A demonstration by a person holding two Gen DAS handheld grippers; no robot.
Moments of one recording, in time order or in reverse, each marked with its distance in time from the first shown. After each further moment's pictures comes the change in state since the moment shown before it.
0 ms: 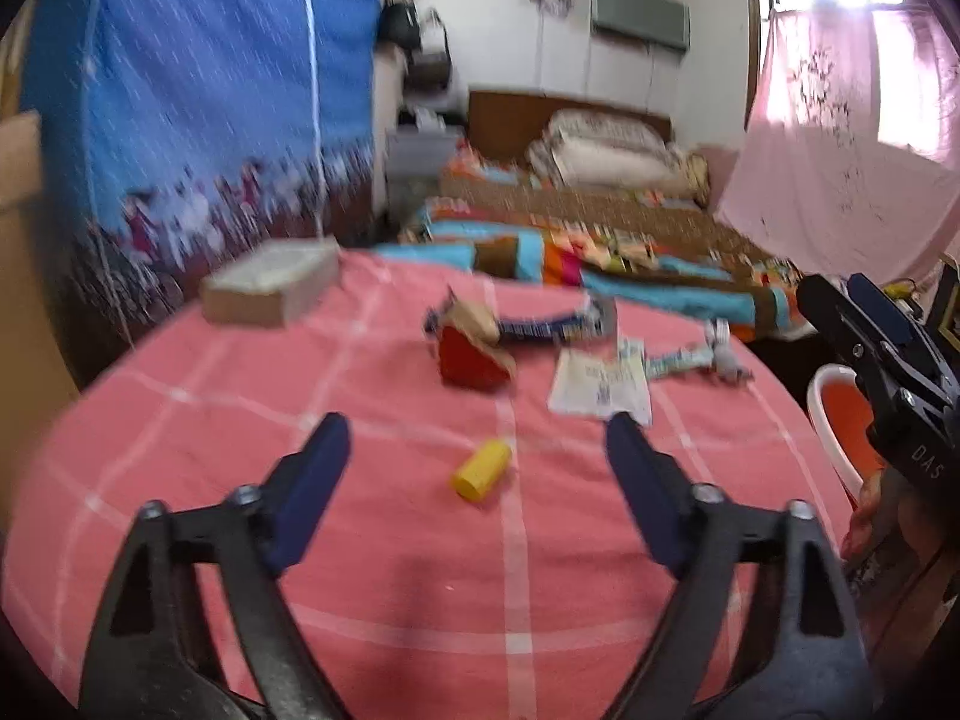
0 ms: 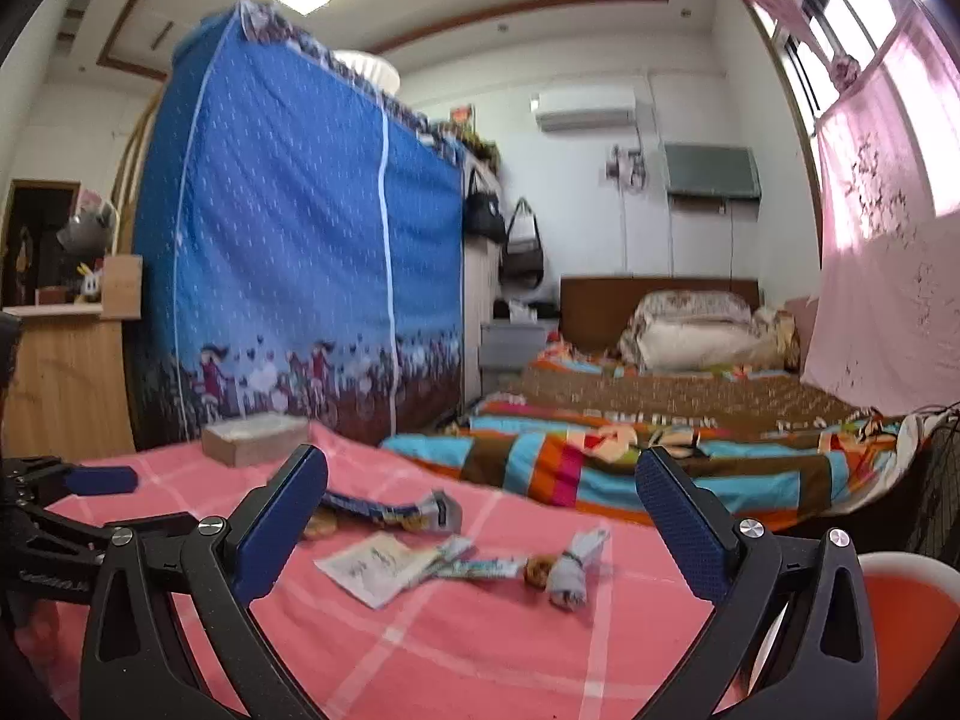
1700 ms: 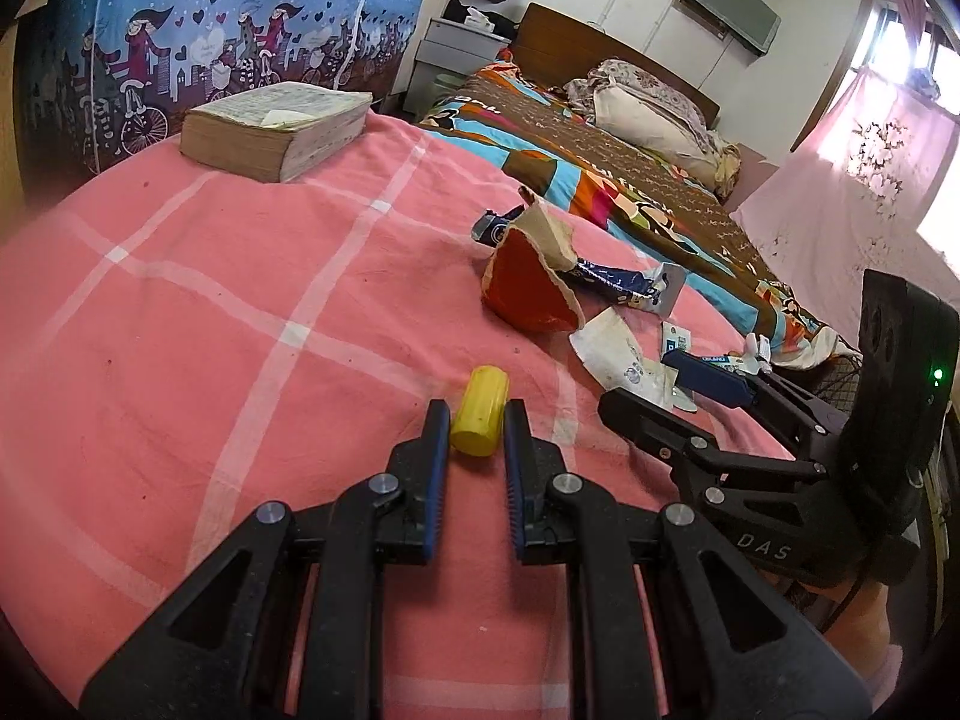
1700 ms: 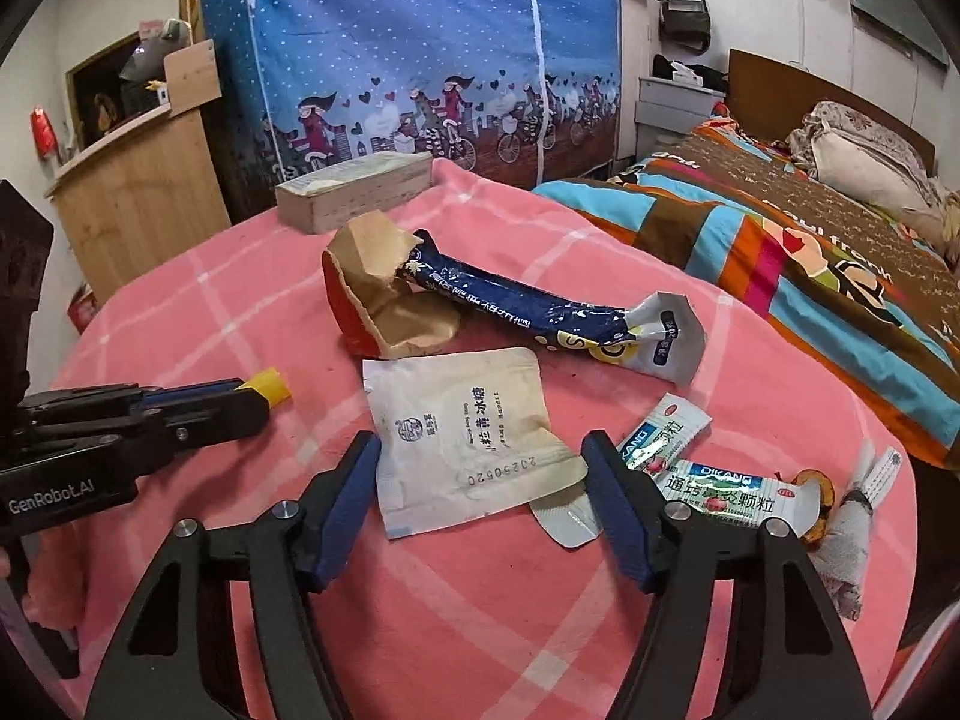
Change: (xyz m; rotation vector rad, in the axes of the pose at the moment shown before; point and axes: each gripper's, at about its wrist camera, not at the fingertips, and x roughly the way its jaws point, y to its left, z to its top) left arm 0.054 0.047 0.000 -0.284 0.212 -0.087; right arm 0.130 0.052 -0.044 -0.101 0.650 0.372
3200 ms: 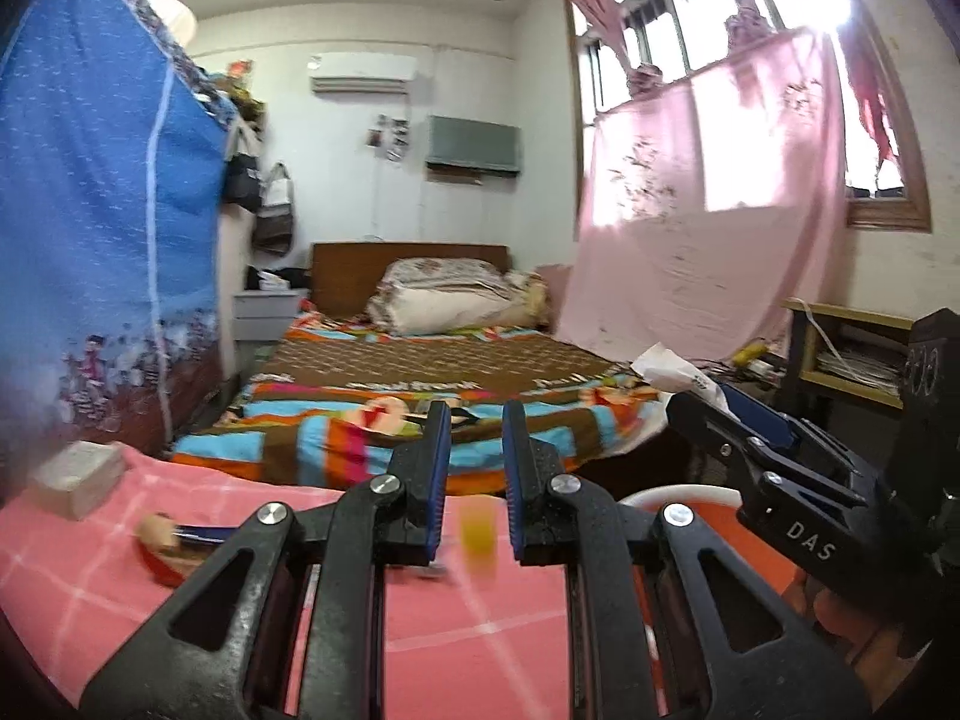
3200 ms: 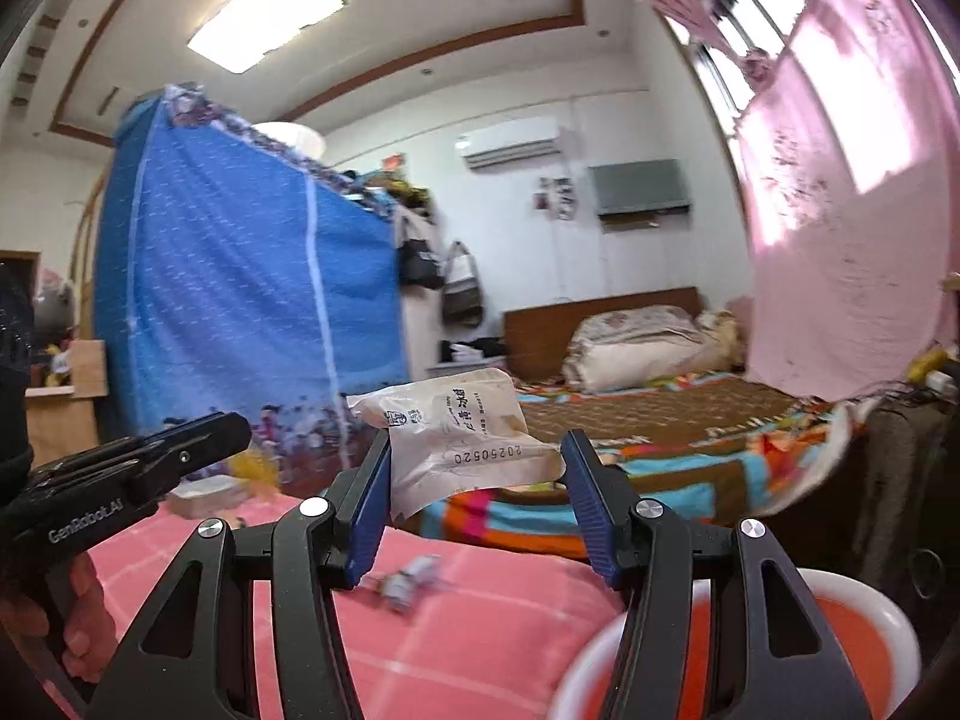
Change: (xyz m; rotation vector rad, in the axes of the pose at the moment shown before) left arm -0.085 -0.212 -0.036 0.502 -0.545 -0.294; right arm -0.248 -0.077 -0.101 0.241 -0.784 -0.446
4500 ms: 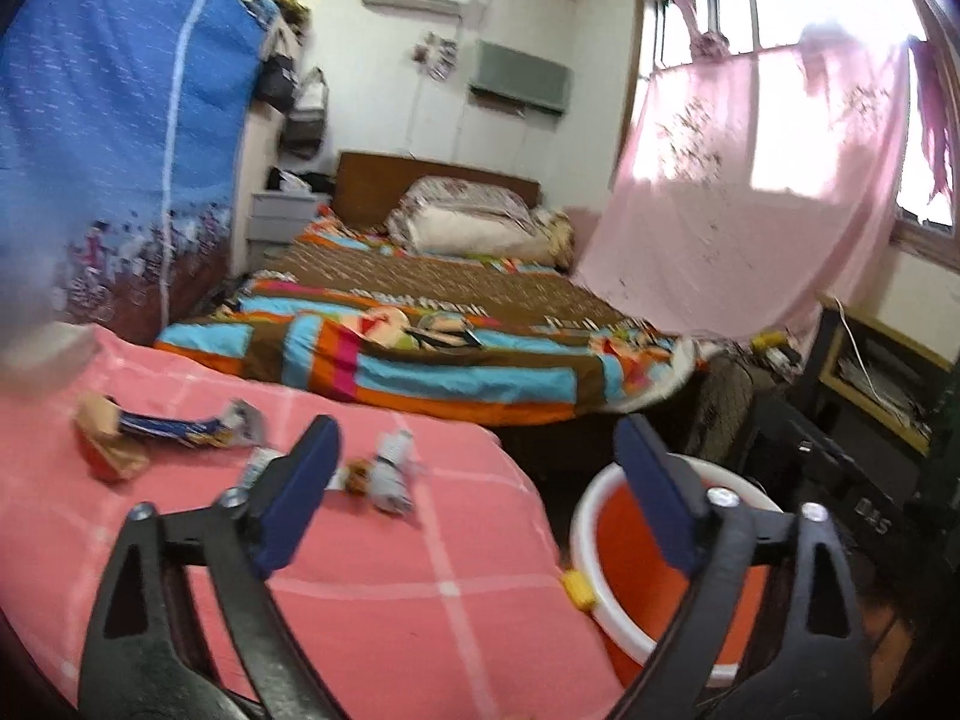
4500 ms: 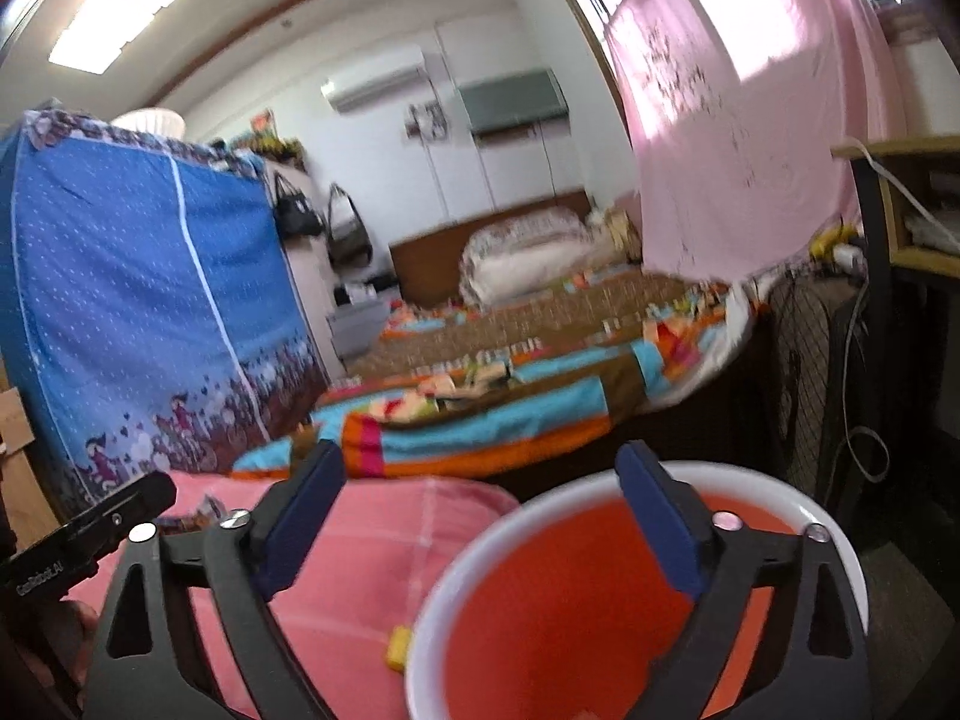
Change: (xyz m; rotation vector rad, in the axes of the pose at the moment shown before) left arm 0.032 0.001 -0.023 -0.170 0.139 0.086; right arm -0.003 -0.070 -0.019 0.182 0.150 -0.214
